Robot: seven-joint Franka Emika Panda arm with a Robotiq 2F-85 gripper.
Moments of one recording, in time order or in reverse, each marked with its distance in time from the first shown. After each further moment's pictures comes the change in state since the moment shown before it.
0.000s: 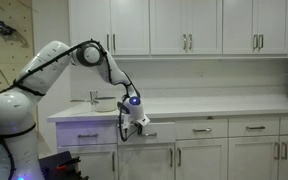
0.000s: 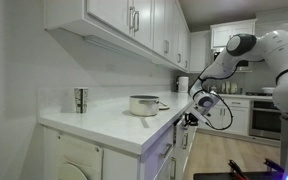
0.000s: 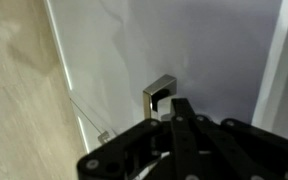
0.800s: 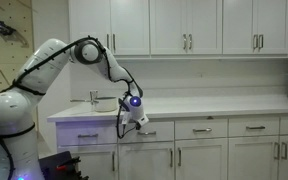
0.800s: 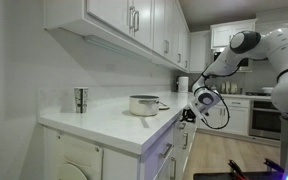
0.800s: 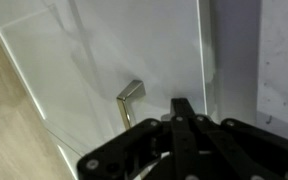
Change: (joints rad) arm -0.067 -0.035 0.054 0.004 0.150 -0.121 0.005
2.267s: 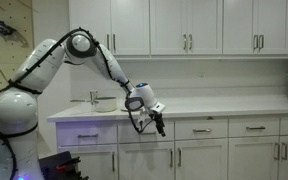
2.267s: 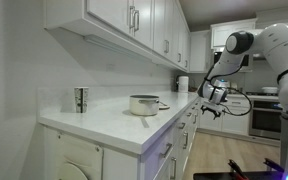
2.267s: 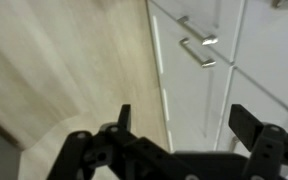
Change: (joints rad) arm 0.303 -0.051 -0.554 -0.073 -0.905 0.266 0.693
